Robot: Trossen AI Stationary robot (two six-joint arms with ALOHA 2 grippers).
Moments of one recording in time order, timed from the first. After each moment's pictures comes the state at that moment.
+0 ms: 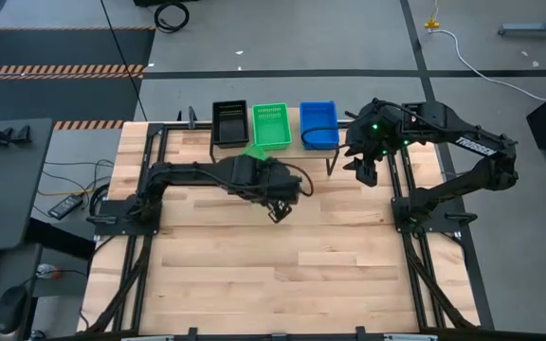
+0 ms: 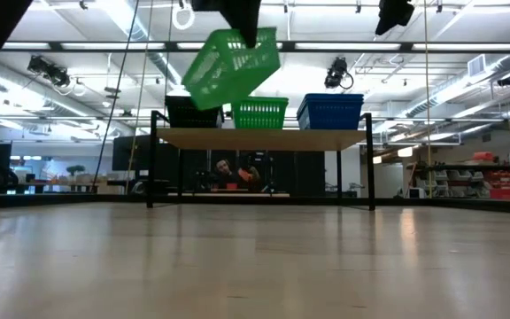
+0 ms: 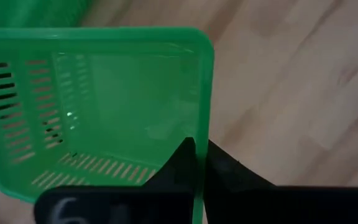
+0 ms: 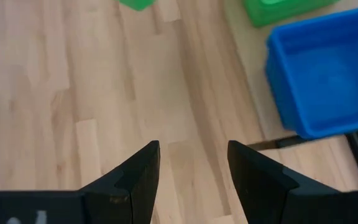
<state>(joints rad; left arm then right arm) -0.11 2.10 2.36 -1.57 -0.37 -0.71 -0.24 1.23 1.56 -1.32 -0.07 0.02</state>
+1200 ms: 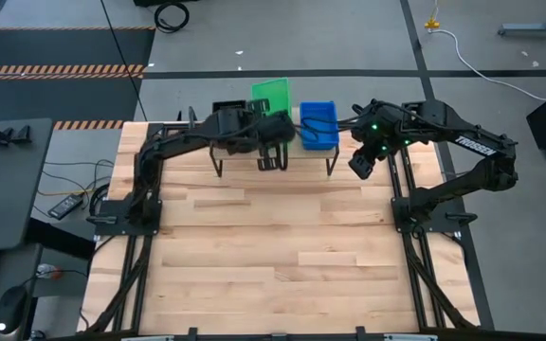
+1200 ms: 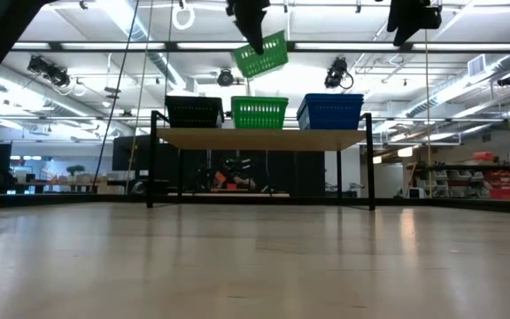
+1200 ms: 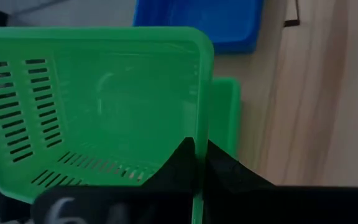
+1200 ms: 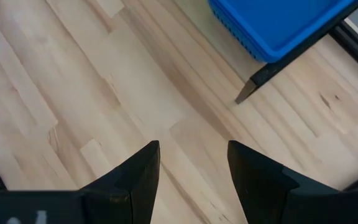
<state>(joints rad) 0.16 2.03 2.35 -1.32 -0.57 0.25 -0.26 1.23 1.56 -1.42 0.01 0.44</state>
